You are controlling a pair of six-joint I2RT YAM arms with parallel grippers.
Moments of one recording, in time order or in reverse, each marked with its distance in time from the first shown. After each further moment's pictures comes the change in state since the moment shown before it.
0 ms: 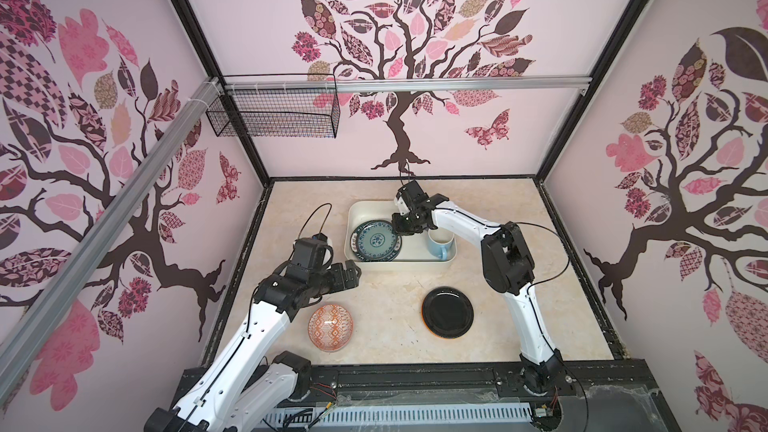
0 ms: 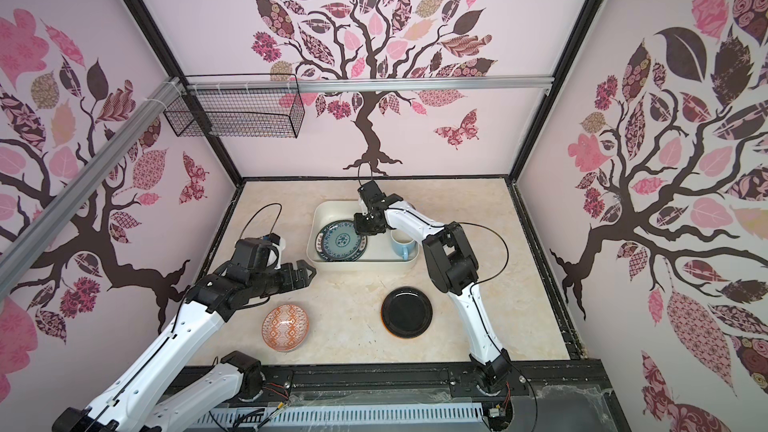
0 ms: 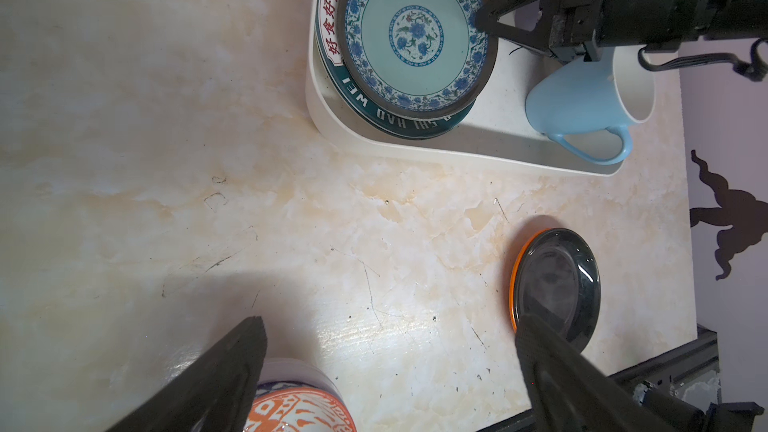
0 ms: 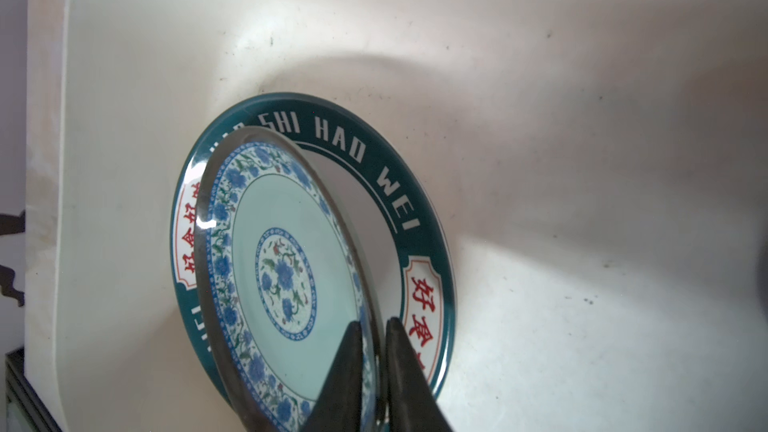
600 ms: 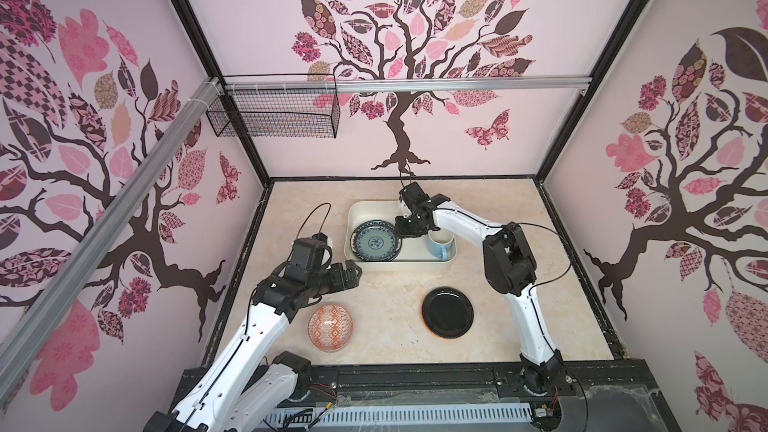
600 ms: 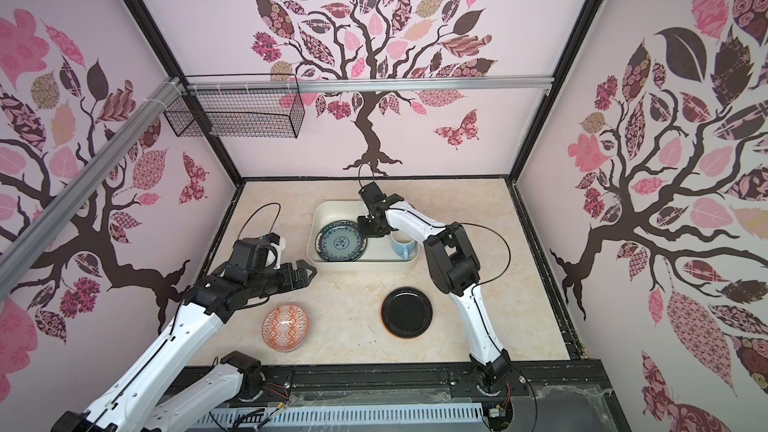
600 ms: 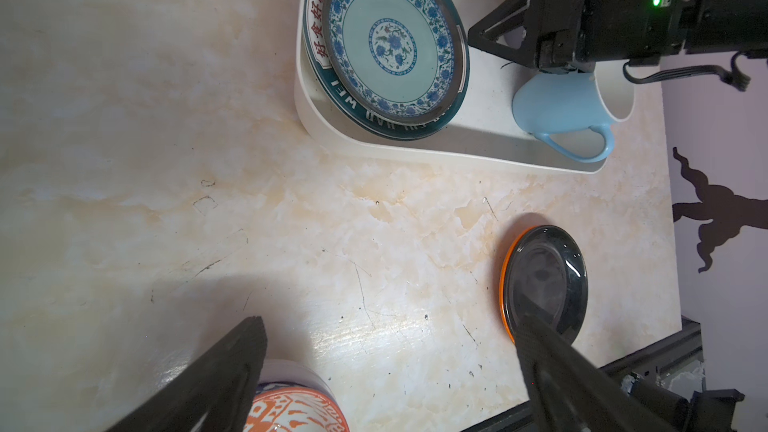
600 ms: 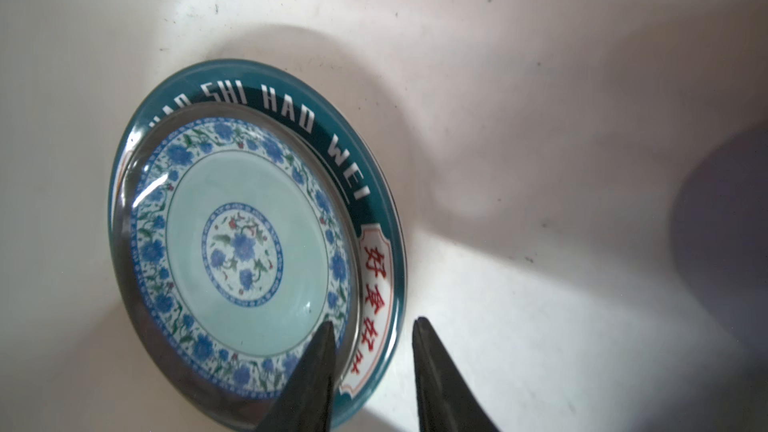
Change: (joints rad) left arm 0.001 -0.021 0.000 0.008 0.031 0.008; right arm 0.000 -0.071 -0.047 -0.075 0.087 -0.037
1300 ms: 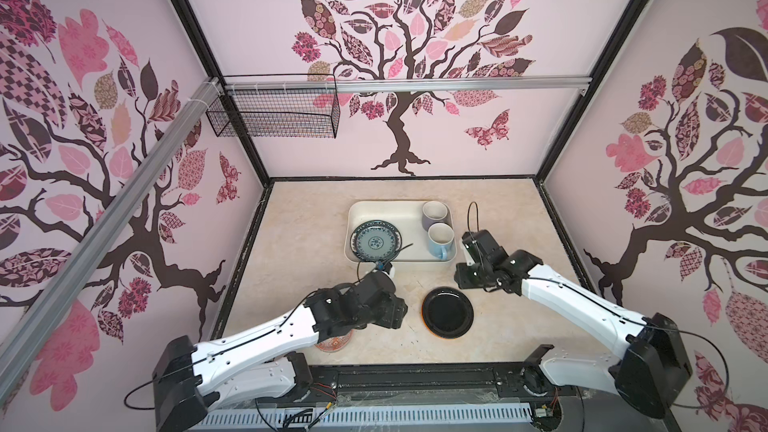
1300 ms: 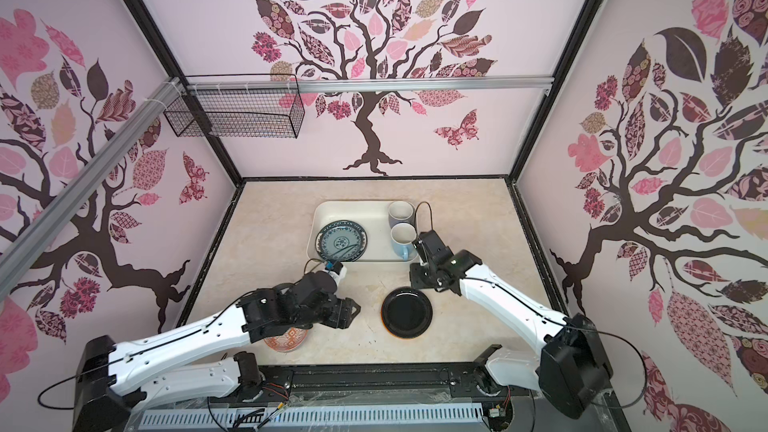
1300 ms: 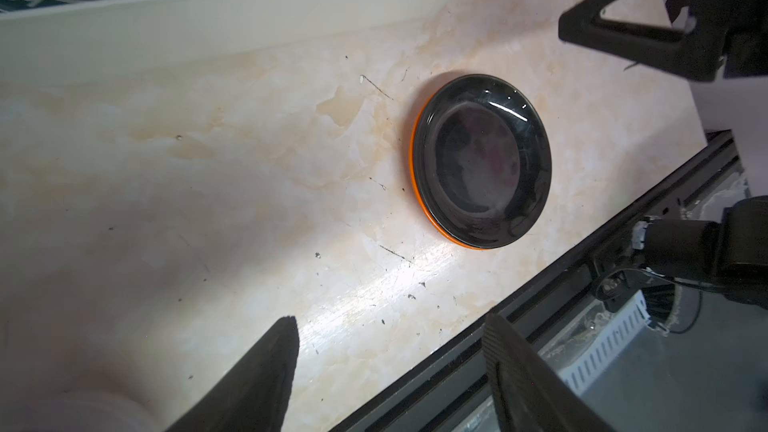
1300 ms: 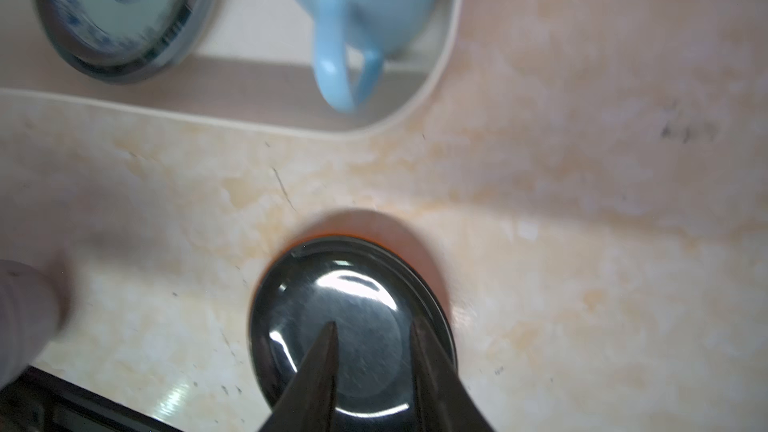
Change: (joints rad) left arm -0.738 0.238 -0.013 0.174 -0.282 -0.201; right arm 0.004 -1.044 -1.091 0.021 0.153 0.118
